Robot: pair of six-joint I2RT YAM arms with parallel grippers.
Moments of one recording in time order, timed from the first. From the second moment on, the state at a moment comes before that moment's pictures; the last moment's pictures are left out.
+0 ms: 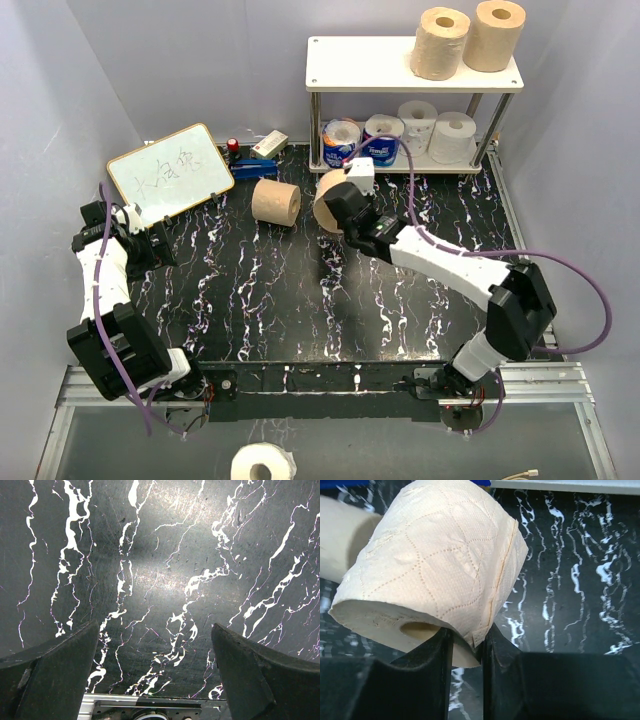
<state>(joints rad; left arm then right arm) 0.49 1.30 1.01 -0.89 0.25 0.10 0.81 1.57 1.23 -0.33 0.69 0.40</state>
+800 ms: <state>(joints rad) 0.49 1.30 1.01 -0.89 0.25 0.10 0.72 1.42 1.52 -0.40 0.50 0.76</state>
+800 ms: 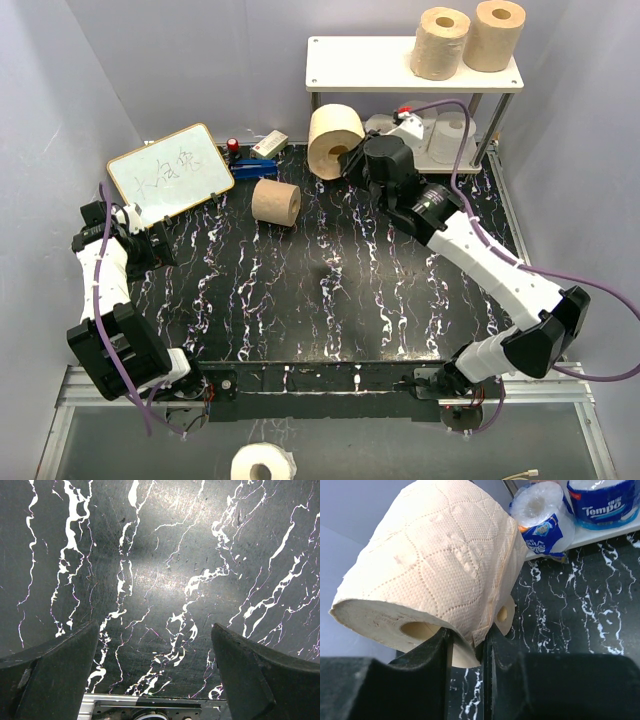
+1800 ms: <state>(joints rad) 0.49 1.30 1.01 -0.89 0.25 0.10 0.32 1.70 1.99 -0.41 0.25 1.53</state>
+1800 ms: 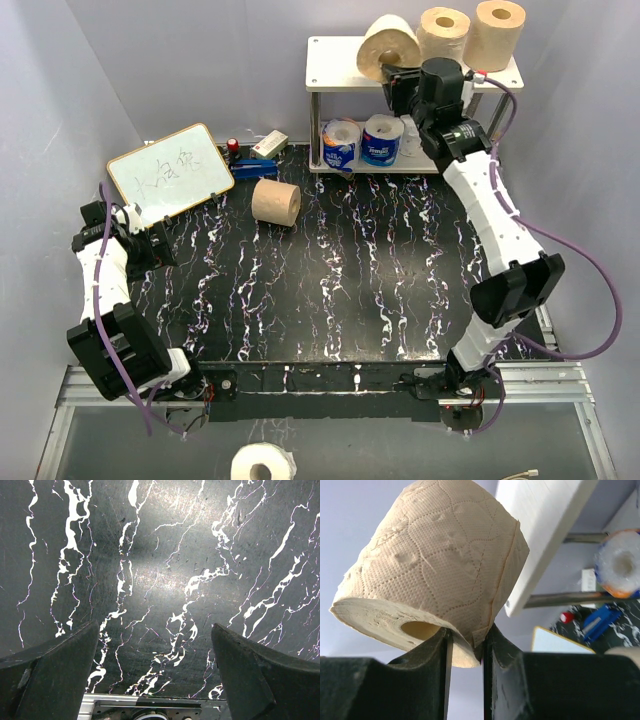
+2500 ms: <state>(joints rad) 0.49 1.34 1.01 -0.89 0.25 0.10 0.60 1.16 1.19 -0.48 0.38 1.46</state>
